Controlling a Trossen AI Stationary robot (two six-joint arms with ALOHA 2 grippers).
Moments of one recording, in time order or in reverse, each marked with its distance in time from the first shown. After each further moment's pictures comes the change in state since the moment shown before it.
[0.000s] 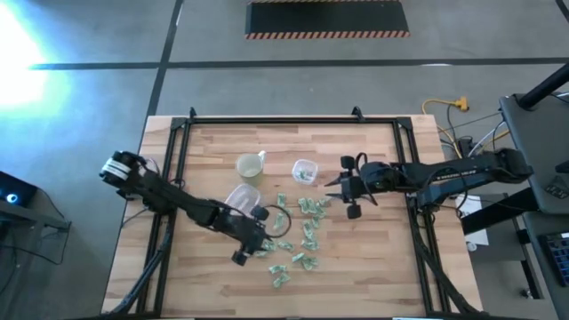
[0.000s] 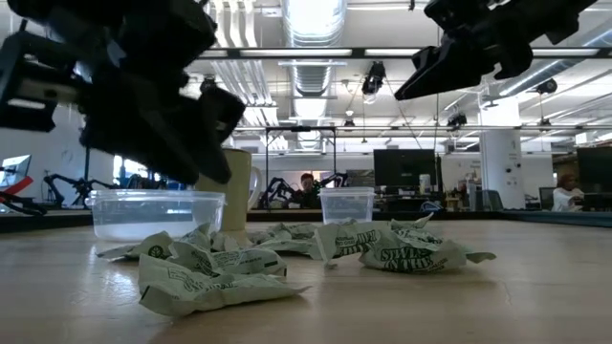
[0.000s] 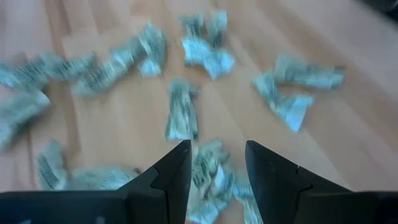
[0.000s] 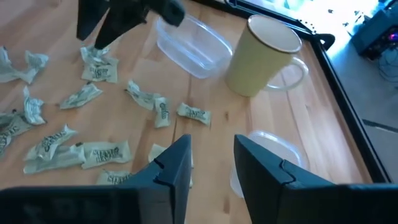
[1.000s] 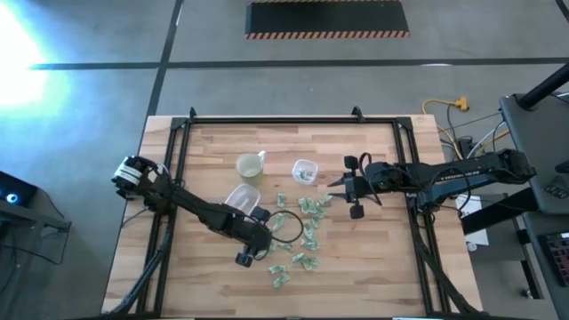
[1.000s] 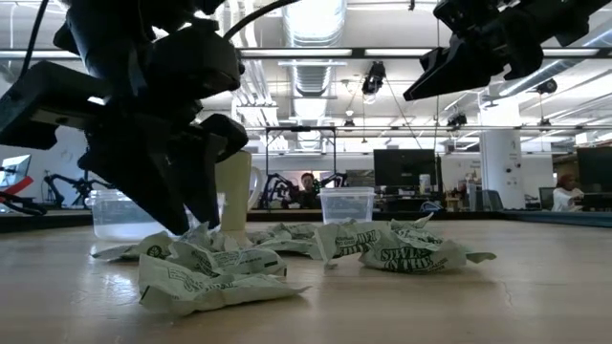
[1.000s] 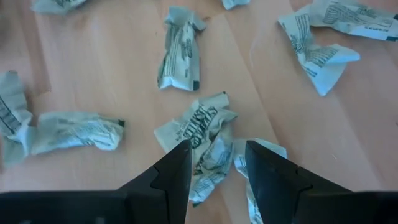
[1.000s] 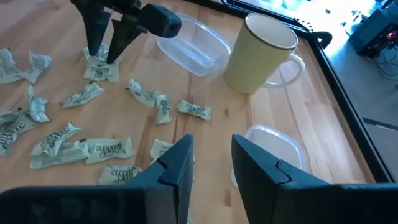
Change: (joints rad) left arm -0.003 0.109 0.171 -0.323 -0.027 -0.131; right arm 0.000 -0.045 -0.034 0.001 0.000 0.016
